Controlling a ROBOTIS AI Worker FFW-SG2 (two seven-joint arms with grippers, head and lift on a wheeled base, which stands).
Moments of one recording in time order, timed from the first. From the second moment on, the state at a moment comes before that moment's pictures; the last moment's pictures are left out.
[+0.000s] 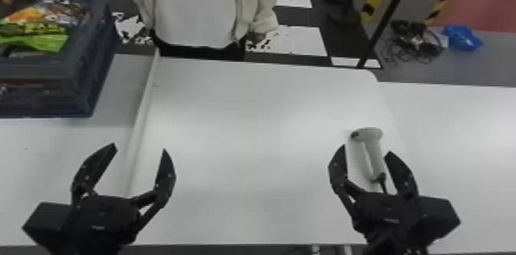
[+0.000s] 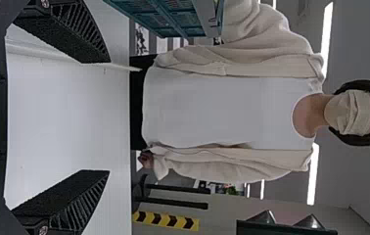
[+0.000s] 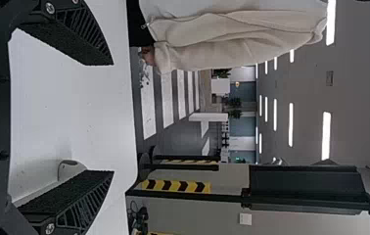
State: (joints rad) left arm 0.67 0.21 -0.17 -2.02 0.09 -0.17 0.10; right arm 0.71 -0.20 0.10 -2.04 -0.14 -0.16 -0.32
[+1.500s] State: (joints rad) left arm 0.66 0.21 -0.17 -2.01 0.10 -0.15 0.07; right arm 0.70 -0.20 0.10 -2.04 -0.14 -0.16 -0.32
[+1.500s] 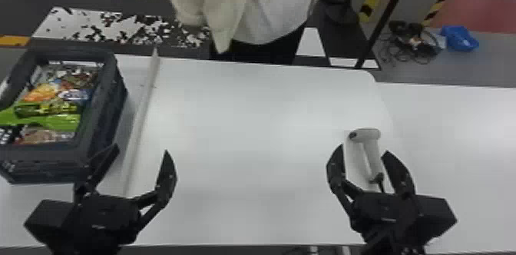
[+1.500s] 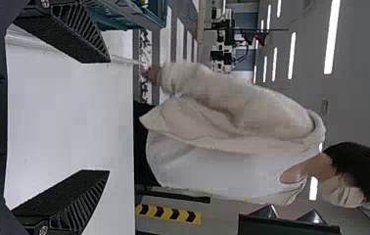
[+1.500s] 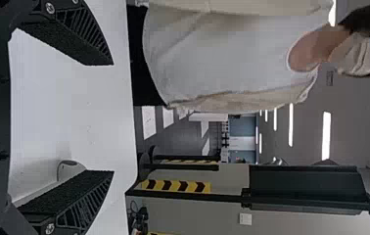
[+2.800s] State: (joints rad) left arm 0.54 0.19 0.00 -2.12 0.16 0.09 0.11; right arm 0.70 -0.21 0.10 -2.03 -0.14 -0.16 -0.32
